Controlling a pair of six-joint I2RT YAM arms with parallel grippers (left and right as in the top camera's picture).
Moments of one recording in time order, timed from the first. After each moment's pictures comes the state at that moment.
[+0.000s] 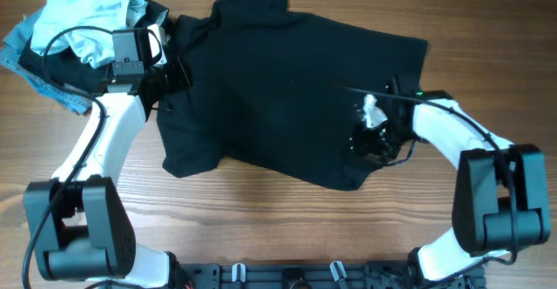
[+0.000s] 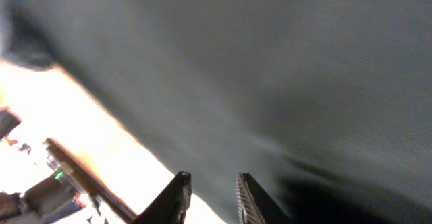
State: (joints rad) left arm 0.04 1.67 1.11 -0.37 0.21 -0.32; right arm 0.11 1.77 0.95 -0.77 -0.65 0.06
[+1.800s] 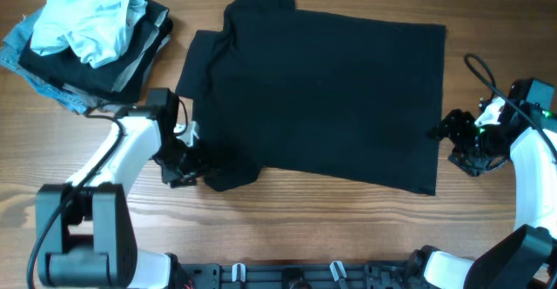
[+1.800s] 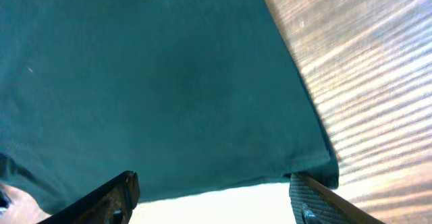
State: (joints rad) left arm -0.03 1.63 0.87 -0.97 0.37 -0.24; right arm -0.44 1.44 1.01 -1.04 -0.35 0.30
